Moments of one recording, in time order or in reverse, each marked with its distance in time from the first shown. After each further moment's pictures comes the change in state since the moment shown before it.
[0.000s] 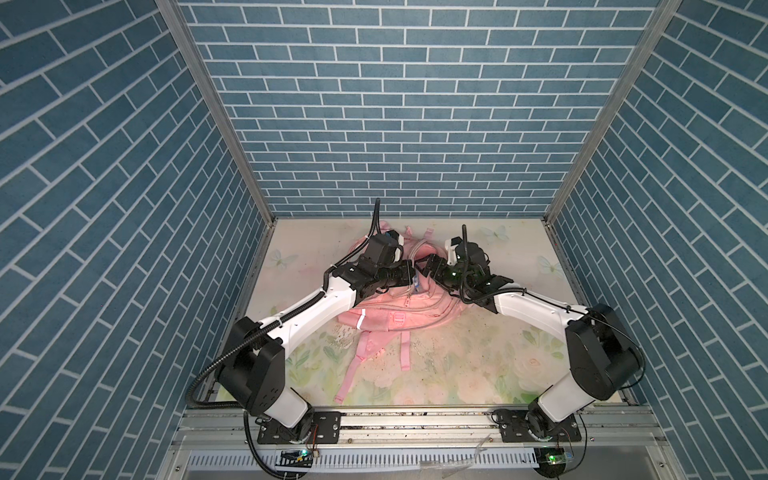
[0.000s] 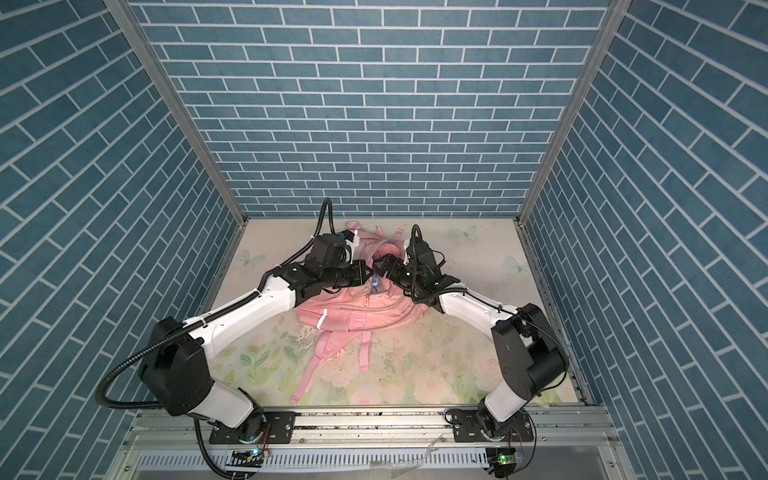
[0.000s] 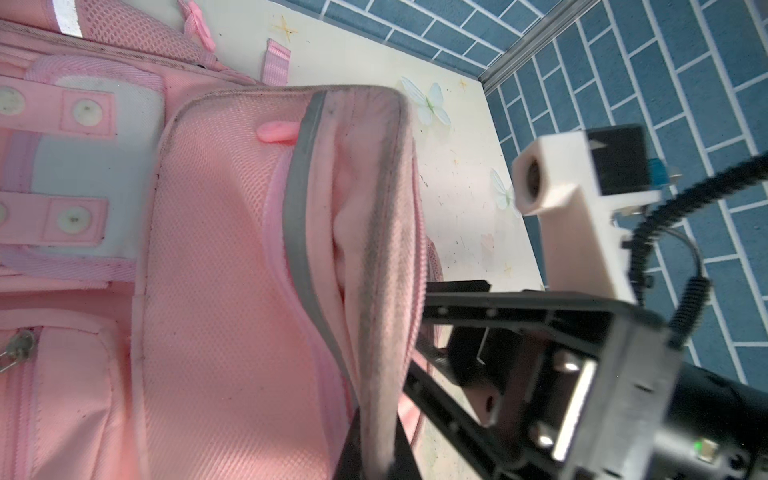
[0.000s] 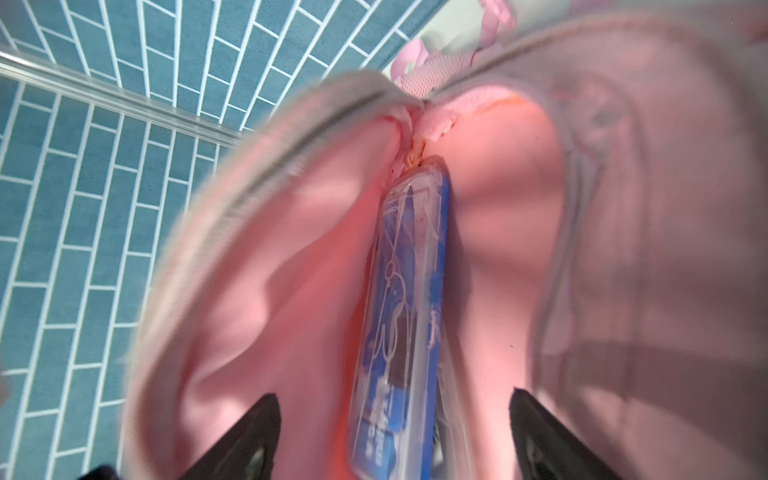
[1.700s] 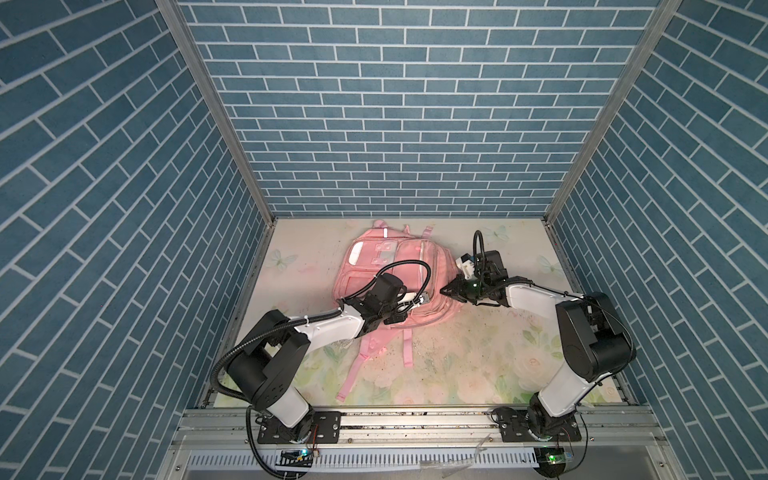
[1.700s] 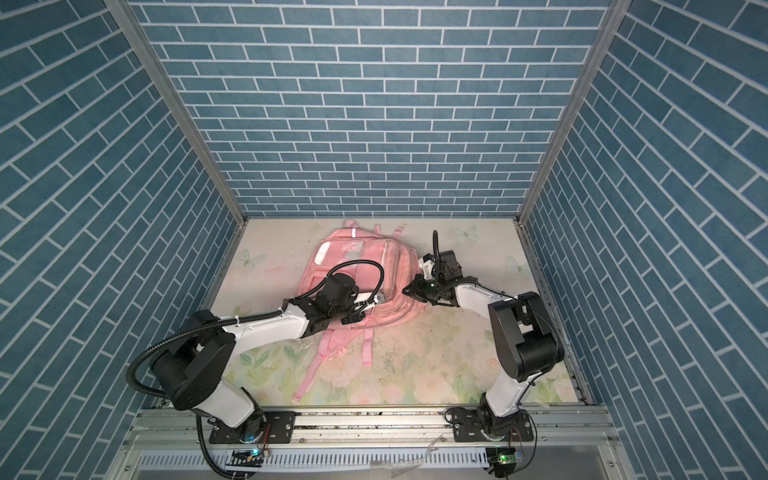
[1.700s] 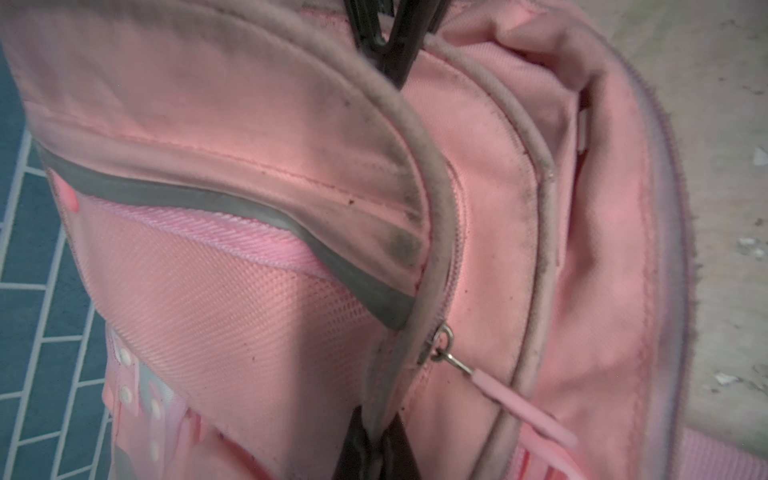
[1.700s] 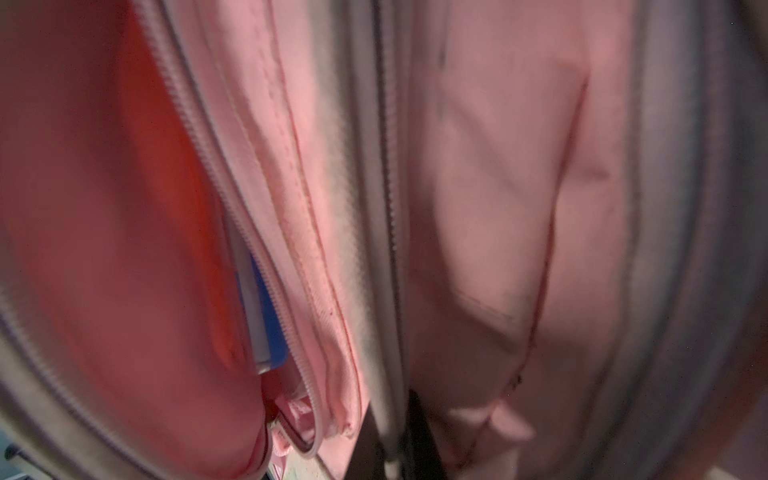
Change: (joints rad) left arm -0.090 0.053 -0.372 0.357 -0.259 1.343; right arm -0.230 0.141 -0.038 -0.179 -0.359 -0.308
